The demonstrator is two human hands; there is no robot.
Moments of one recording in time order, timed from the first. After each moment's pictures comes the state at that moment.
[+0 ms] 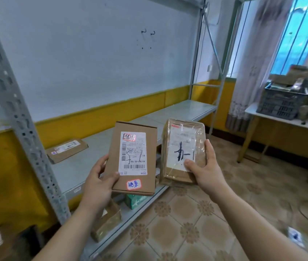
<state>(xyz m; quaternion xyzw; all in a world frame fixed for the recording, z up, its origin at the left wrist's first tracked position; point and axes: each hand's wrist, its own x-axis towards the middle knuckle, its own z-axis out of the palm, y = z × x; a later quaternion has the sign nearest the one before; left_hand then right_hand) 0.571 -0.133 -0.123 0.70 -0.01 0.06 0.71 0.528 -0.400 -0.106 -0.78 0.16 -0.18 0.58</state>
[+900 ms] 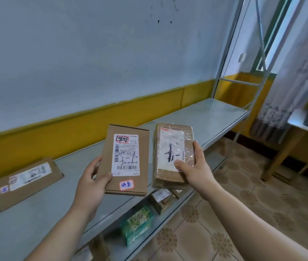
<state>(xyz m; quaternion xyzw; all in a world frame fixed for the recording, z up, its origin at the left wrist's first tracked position) 0.940 -0.186 -0.173 0.72 0.08 0.06 0.69 0.928 -0.456 -0.145 -0.83 0.14 -0.06 0.54</state>
